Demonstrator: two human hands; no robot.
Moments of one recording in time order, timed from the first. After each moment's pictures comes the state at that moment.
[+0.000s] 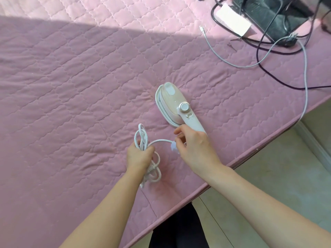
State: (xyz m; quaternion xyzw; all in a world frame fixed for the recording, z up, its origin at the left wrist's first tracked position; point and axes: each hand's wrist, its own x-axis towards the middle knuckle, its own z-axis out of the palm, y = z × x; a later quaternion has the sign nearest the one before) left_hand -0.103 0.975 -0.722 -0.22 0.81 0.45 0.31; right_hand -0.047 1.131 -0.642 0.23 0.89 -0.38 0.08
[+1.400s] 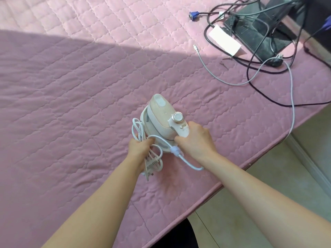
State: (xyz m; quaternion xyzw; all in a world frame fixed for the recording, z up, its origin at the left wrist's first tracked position) left_hand -0.164 1.021 -0.719 -0.28 0.70 0.54 0.36; right_hand -0.101 1.175 -0.652 0.37 0.84 -0.35 0.17
